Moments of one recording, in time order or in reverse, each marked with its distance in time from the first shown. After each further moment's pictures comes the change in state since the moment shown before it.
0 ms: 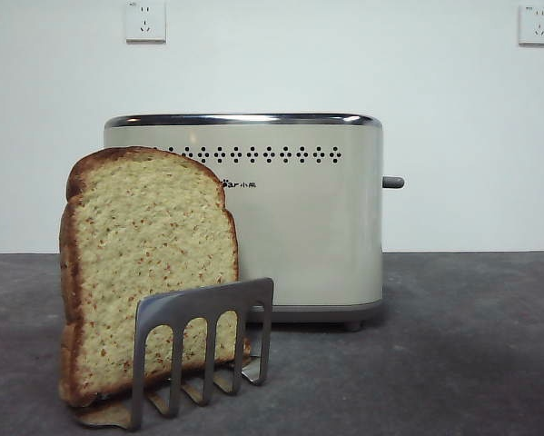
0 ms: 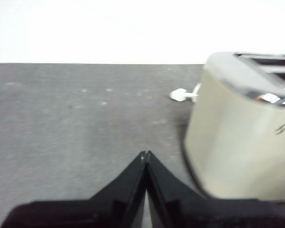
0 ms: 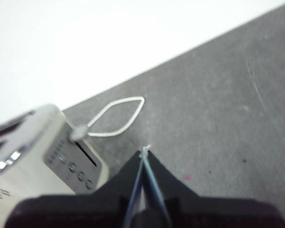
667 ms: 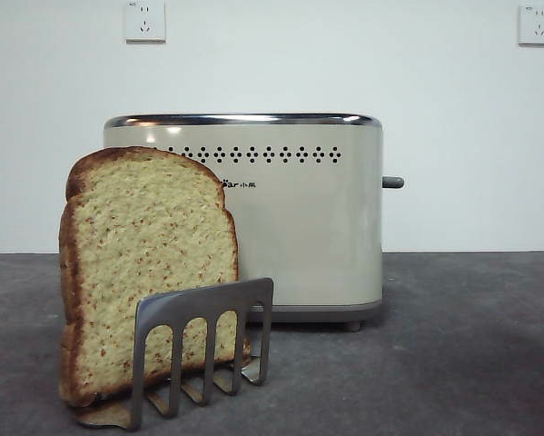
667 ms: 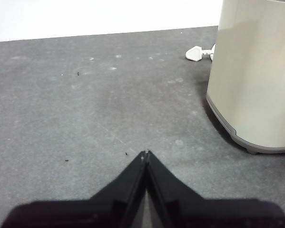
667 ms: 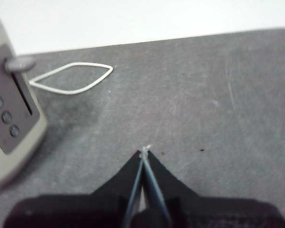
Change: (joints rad) left arm 0.000 -0.127 -0.265 0.094 -0.060 0.106; right arm 0.000 -0.016 -0.261 0.186 0.052 -0.311
